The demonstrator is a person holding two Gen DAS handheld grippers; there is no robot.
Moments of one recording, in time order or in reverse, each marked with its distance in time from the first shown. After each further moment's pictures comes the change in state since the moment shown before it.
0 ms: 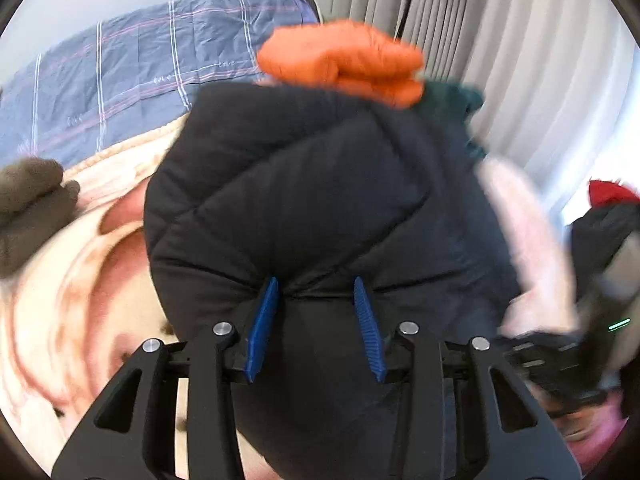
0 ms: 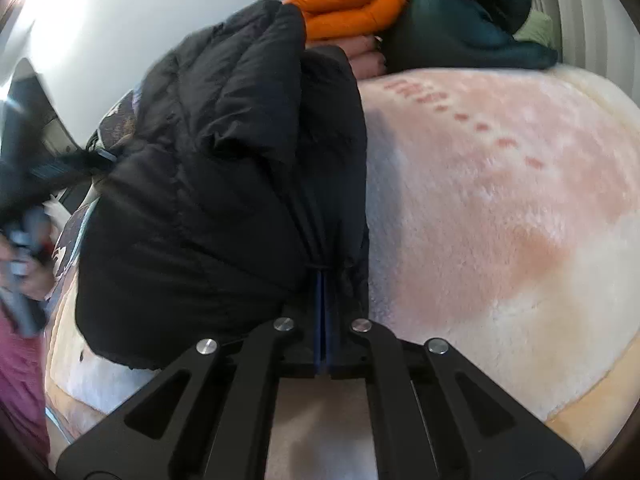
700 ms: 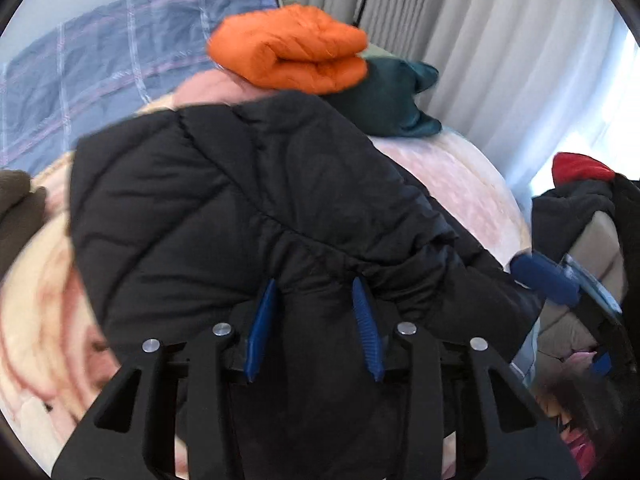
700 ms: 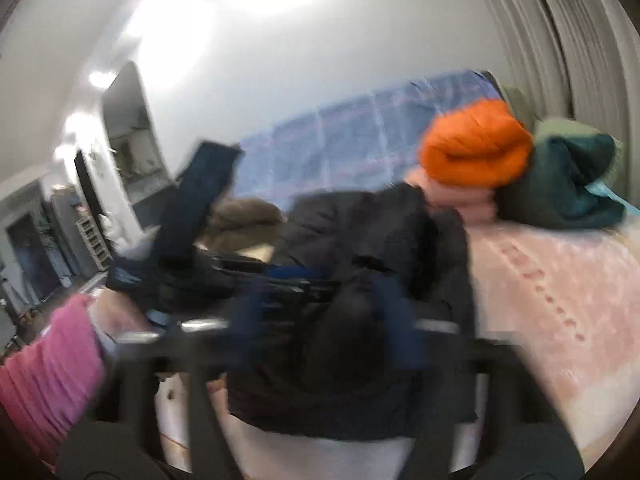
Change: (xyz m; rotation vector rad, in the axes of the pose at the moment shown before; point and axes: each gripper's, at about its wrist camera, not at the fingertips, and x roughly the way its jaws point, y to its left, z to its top) left arm -0.028 -0.027 0.008 0.021 0.080 -0.184; right arm -0.074 0.092 0.047 -0.205 -0.259 0.203
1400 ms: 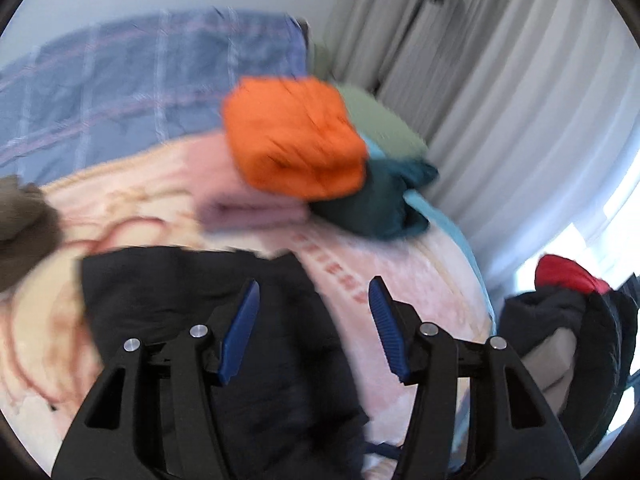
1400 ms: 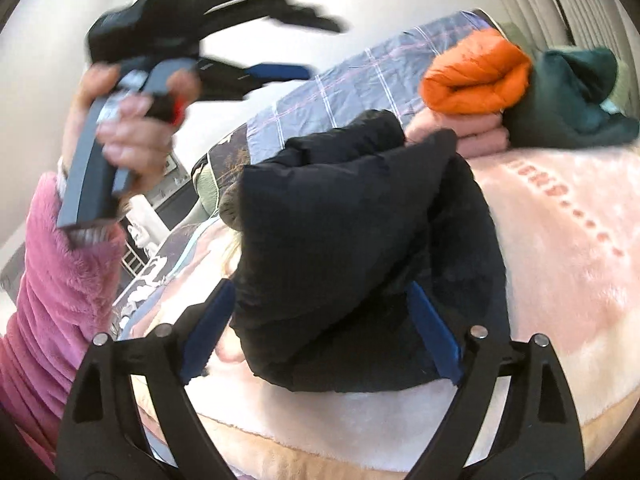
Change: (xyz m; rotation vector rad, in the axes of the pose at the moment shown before) left arm -0.094 -0.010 0.090 -0.206 -0.171 0.048; right arm 0.000 -0.006 -0.025 0.136 0.075 0.161
